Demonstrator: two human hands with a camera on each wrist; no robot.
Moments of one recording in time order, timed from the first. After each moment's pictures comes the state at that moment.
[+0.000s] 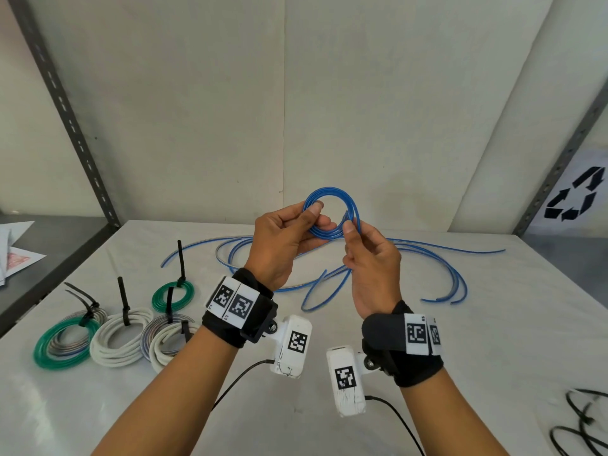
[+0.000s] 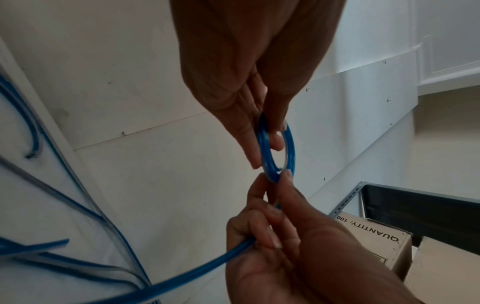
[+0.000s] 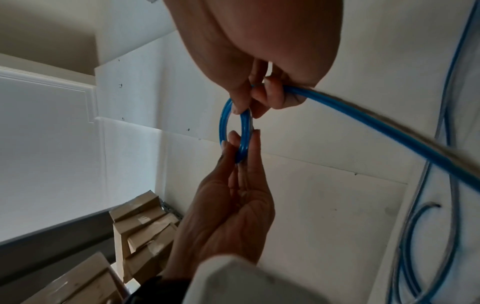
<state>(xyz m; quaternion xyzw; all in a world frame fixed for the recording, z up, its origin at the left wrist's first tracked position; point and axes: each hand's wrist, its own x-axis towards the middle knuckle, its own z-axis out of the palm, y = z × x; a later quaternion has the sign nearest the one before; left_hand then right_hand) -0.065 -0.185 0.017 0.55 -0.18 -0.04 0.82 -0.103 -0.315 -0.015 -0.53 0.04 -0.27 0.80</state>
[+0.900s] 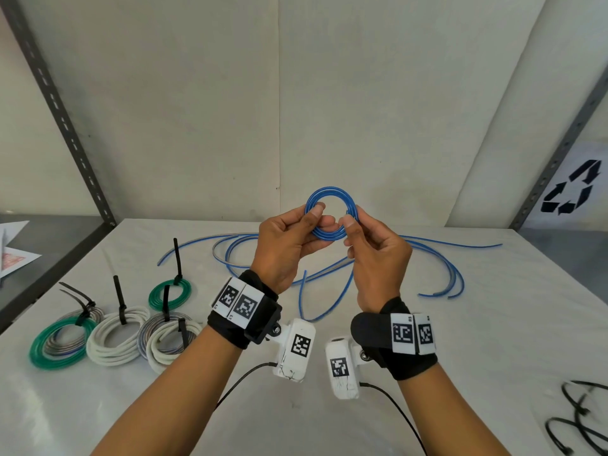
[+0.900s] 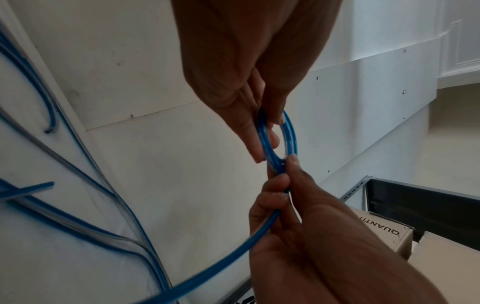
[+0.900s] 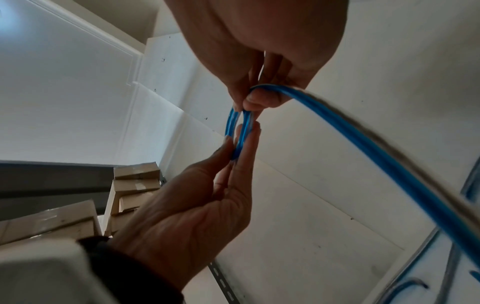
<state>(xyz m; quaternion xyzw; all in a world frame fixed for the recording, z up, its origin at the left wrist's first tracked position) -0.069 -0.195 0.009 0.51 -0.16 -0.08 0.84 -0.103 -0.321 -0.017 -0.60 0.05 -0.39 0.70</state>
